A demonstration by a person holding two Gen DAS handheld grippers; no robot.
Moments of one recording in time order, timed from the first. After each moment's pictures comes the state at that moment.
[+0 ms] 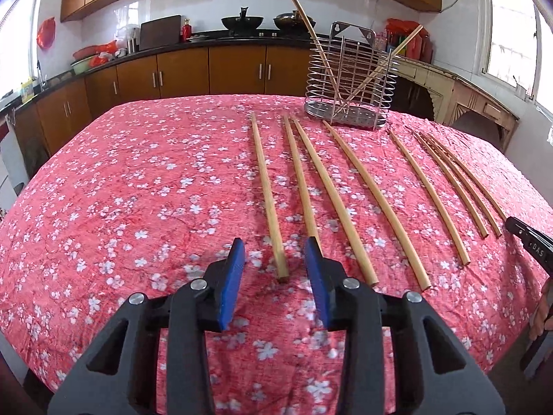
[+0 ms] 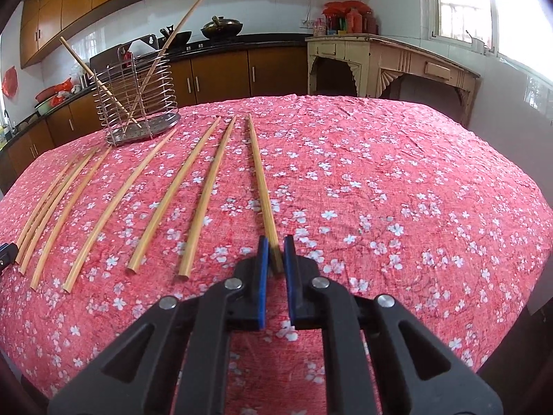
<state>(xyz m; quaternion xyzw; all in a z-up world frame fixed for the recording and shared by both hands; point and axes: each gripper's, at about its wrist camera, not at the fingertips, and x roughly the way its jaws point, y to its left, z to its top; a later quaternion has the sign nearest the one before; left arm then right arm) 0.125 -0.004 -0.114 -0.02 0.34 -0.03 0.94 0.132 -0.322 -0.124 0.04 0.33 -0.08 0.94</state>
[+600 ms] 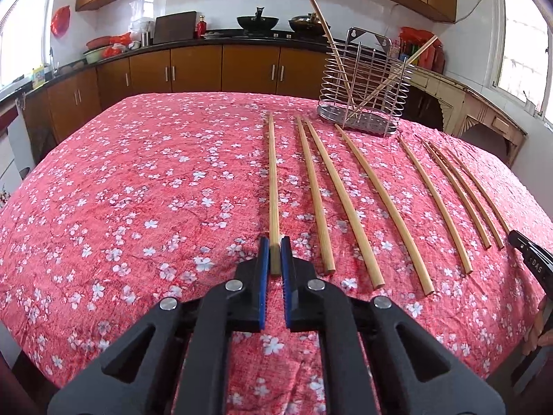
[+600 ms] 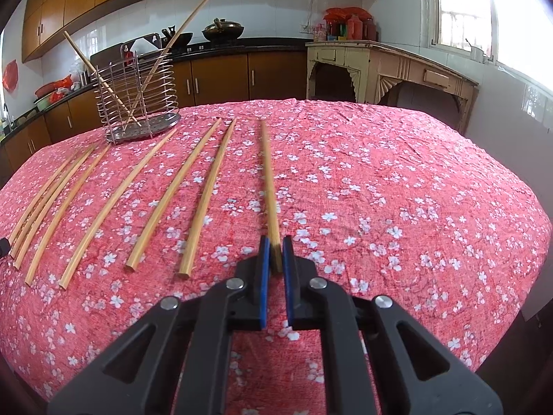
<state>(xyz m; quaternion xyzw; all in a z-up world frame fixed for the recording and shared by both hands) 0.122 0.006 -0.114 -0.04 0.34 -0.02 0.94 0.129 -0.319 -0.125 0.03 0.33 -0.08 0.94</state>
